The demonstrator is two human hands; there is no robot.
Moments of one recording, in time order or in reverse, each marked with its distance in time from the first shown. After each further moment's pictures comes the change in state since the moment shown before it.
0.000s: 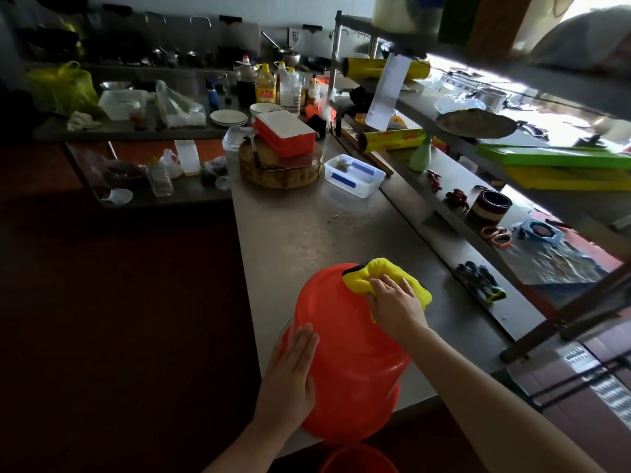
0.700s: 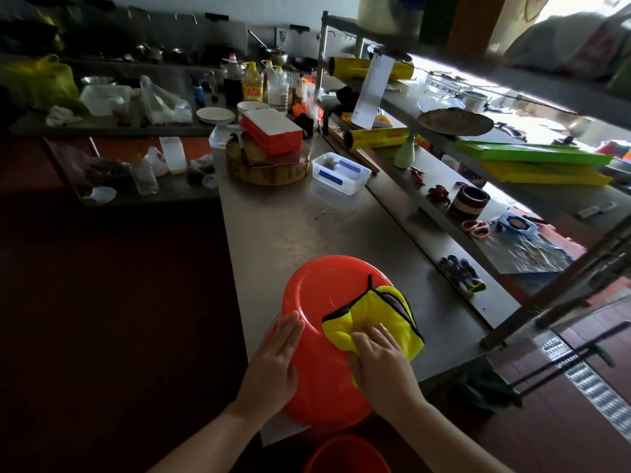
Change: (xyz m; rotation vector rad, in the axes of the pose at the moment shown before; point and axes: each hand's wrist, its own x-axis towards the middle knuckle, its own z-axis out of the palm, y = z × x) left_hand -0.001 -0.006 -0.006 -0.082 -0.042 0.051; right_hand -0.141 -0.041 -0.007 0.049 0.221 -0.186
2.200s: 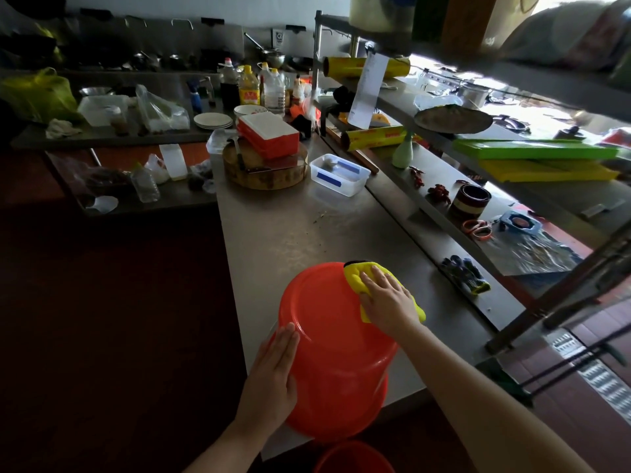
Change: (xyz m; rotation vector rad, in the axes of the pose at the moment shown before) left_hand 0.005 0.009 0.007 0.037 0.078 -0.023; right_hand 0.117 0.096 0.026 -0.012 -0.327 0.335
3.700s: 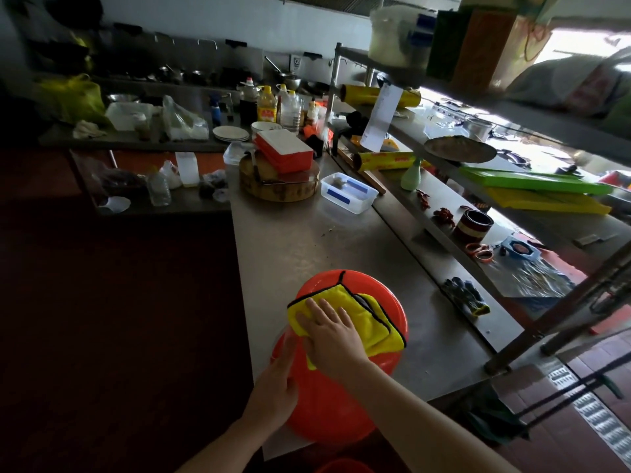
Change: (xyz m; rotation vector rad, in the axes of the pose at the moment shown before) left_hand -0.015 -0.003 -0.008 -0.418 -0.113 -0.306; right_hand -0.074 -0.128 0.015 -0.118 -0.037 -0.392
